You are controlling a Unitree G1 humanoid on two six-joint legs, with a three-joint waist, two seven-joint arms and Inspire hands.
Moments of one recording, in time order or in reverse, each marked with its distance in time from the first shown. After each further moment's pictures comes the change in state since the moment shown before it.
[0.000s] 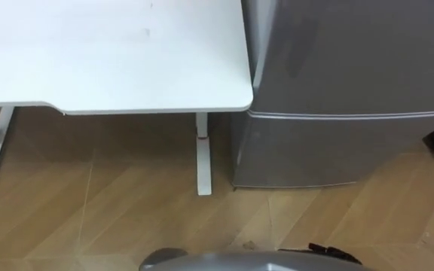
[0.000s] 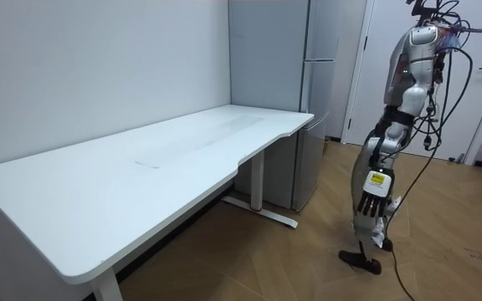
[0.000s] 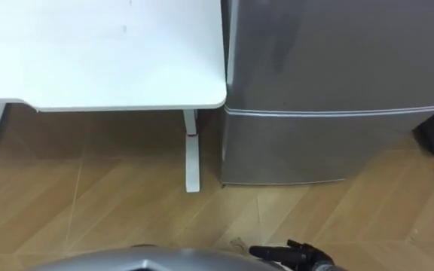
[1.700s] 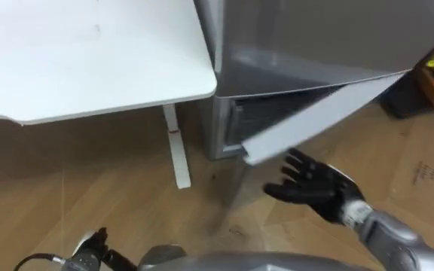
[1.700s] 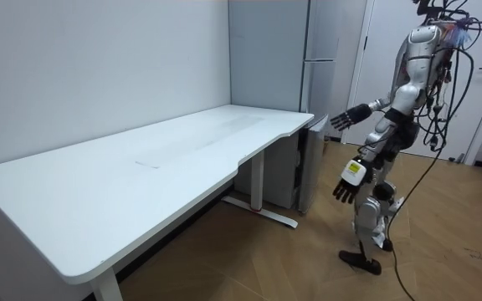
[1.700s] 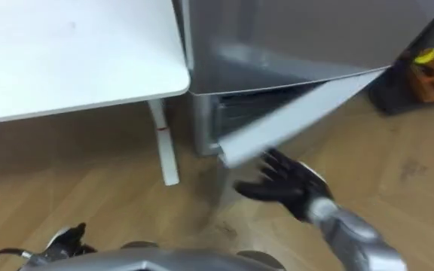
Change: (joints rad) left arm -0.076 0.061 -0.121 -0.088 0.017 -0.047 -0.021; right arm 0.162 -0.124 0.134 -1.088 0.260 0.076 0.163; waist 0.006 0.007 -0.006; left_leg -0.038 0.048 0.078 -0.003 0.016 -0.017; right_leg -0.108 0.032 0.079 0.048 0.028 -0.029
